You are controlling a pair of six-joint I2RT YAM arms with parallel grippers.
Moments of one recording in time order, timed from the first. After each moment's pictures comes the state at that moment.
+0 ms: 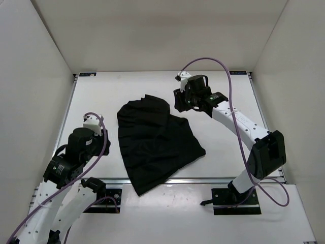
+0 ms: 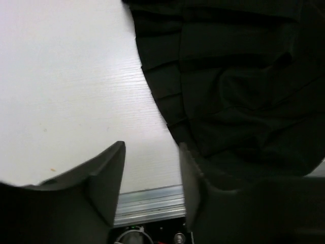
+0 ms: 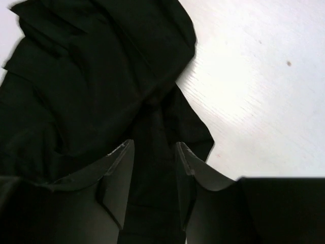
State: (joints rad) left arm -0.43 0.57 0.92 -0.99 -0.22 -0.22; right arm 0.54 1.59 1.41 -0.47 -0.12 0.03
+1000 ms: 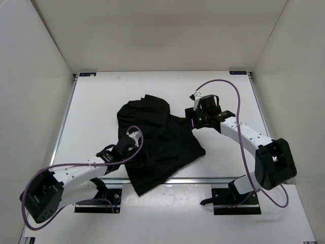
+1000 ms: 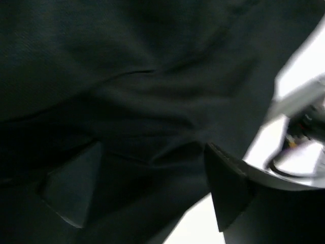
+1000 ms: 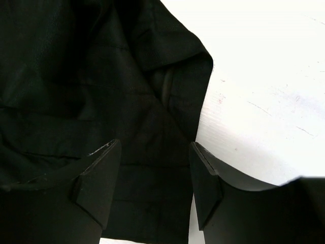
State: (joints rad) left arm -0.73 1.02 0.35 -0.12 0.21 -0.82; right arm 0.43 1.45 0.97 -0.33 -0.19 0.14
